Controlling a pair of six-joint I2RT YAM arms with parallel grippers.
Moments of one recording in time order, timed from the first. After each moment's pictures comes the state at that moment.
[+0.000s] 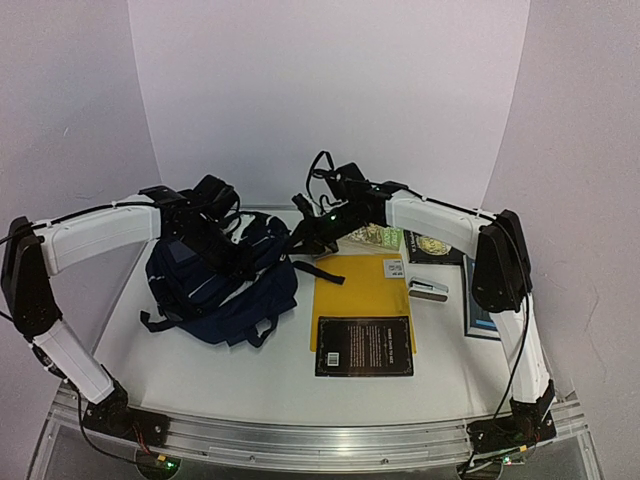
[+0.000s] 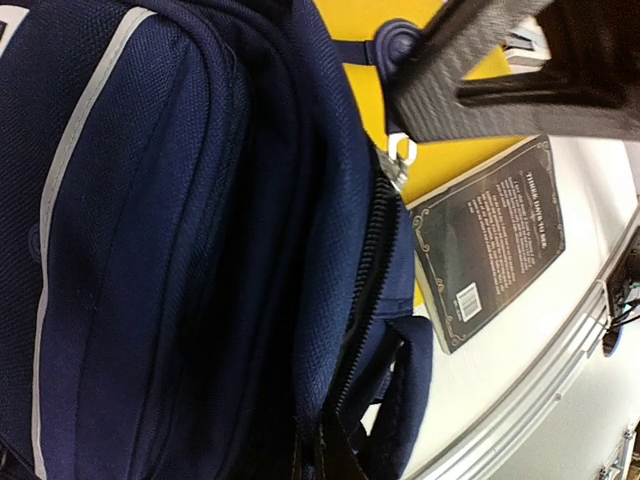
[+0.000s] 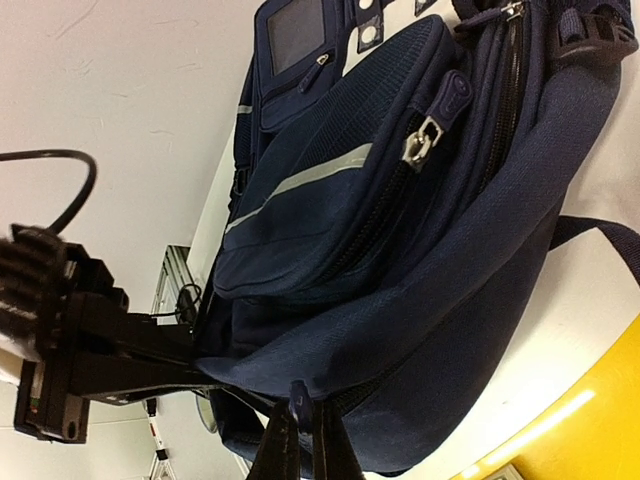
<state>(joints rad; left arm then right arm) -0.65 1.57 1.32 -0.79 0.24 -0.24 0.72 2.29 2.09 -0.58 -0.70 0.53</state>
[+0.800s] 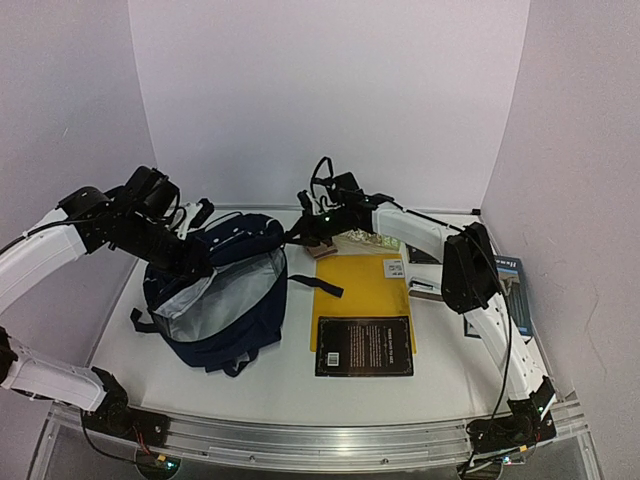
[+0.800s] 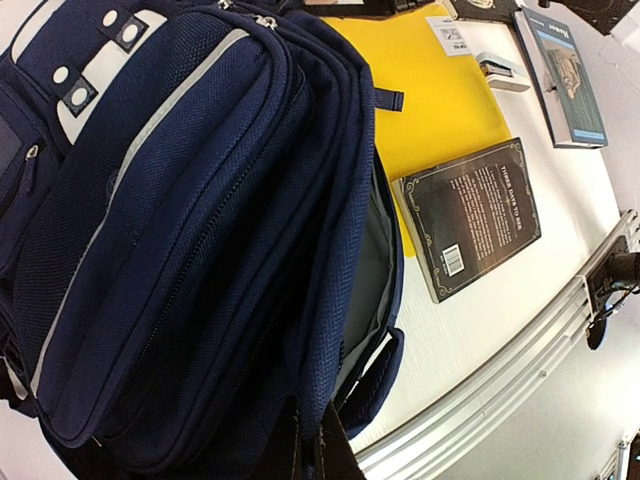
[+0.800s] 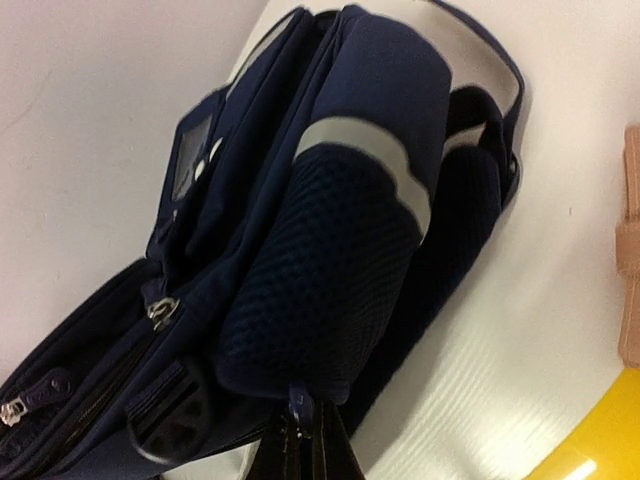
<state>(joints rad) -0.65 1.18 1.23 -0.98 0.15 -0.31 0.65 2.59 2.37 -0.46 -0.59 0.54</state>
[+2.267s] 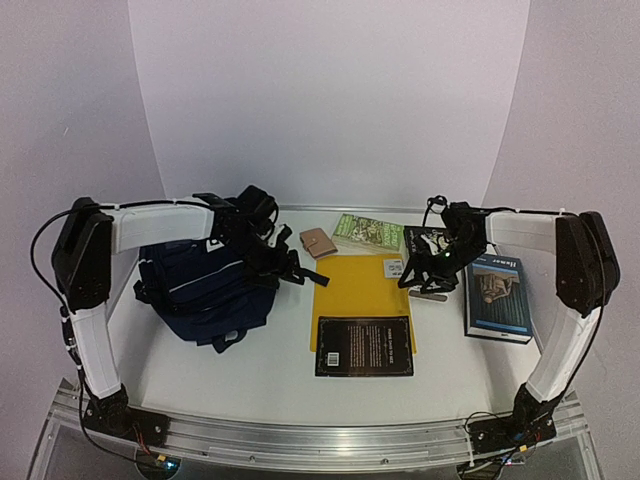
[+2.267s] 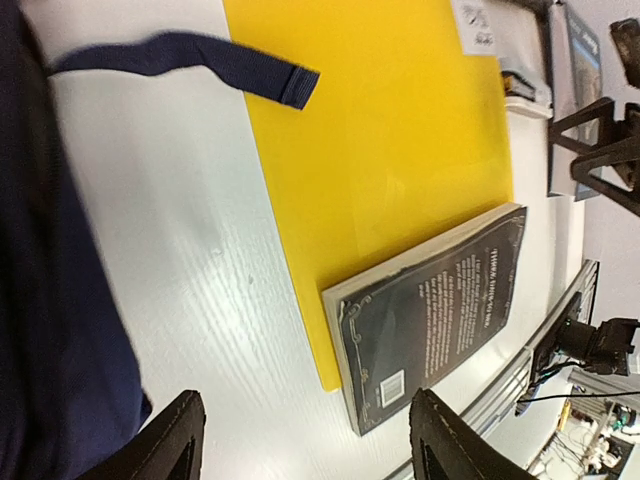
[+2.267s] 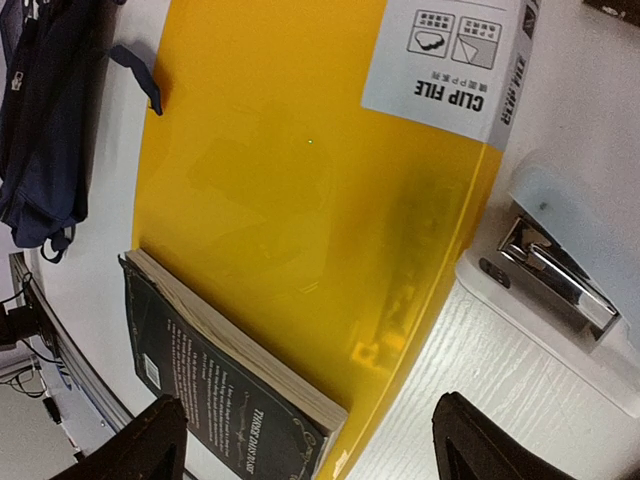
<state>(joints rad) -0.69 1.91 1.50 -0.66 0.40 -0.53 0.27 1.84 1.26 -0.70 -0.54 0.14</state>
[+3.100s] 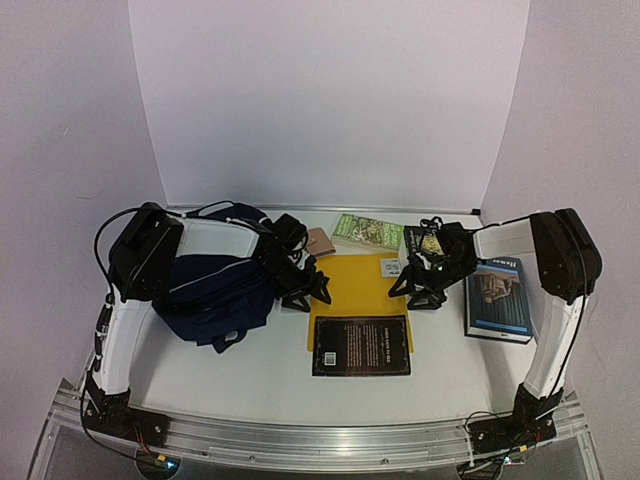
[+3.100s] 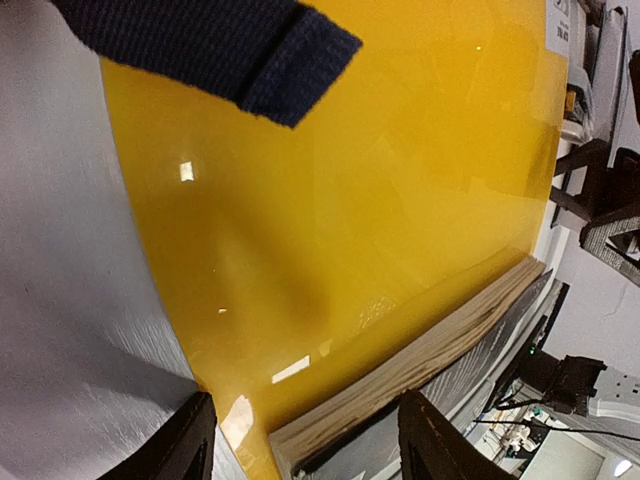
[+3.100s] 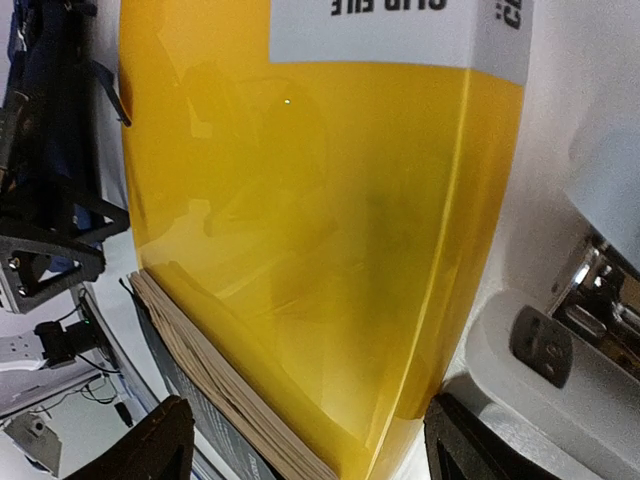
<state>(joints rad) -0.73 2.25 1.66 -0.54 0.56 -0.71 0.26 1.98 1.19 -0.50 -0.72 0.30</state>
